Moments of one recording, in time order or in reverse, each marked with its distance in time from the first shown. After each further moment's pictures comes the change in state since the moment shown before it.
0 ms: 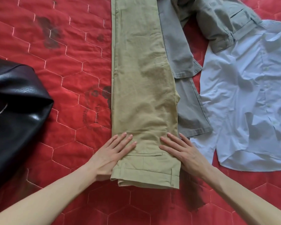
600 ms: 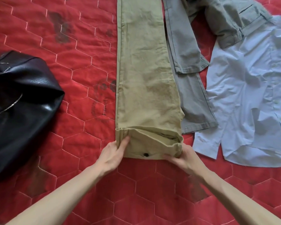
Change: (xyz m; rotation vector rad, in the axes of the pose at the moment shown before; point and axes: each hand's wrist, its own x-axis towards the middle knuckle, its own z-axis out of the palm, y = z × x) left_hand -0.018 0.037 -0.018 -1.108 0.138 -0.825; right_hand 0.006 -0.051 0.009 0.852 0.104 0.471
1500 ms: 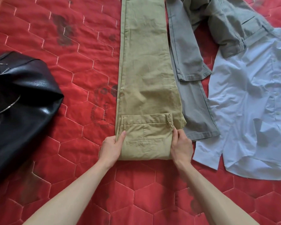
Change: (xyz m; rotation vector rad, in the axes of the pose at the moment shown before) left_hand 0.044 0.005 0.007 -0.148 0.311 -0.022; right_hand 0.072 -0.015 0.026 -0.262 0.608 0.451
